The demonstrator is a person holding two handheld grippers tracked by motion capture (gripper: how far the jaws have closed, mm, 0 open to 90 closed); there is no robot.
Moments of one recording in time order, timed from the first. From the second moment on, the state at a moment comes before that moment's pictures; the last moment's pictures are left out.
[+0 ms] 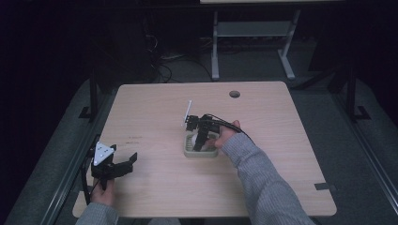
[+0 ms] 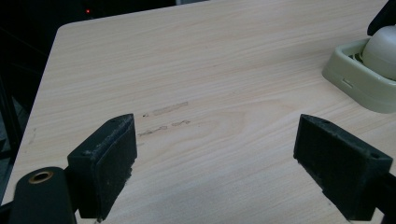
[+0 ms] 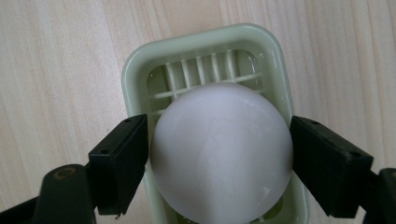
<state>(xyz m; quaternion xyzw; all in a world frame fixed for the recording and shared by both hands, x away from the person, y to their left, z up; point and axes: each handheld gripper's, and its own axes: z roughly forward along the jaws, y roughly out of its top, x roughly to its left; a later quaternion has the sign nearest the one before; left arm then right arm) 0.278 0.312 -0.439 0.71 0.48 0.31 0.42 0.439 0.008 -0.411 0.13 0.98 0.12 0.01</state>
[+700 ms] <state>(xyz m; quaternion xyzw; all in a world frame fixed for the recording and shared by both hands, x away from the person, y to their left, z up) 0.277 0.312 -0.438 0.71 0.48 0.31 0.42 0.436 0.005 -0.406 0.13 0.98 0.12 0.02</state>
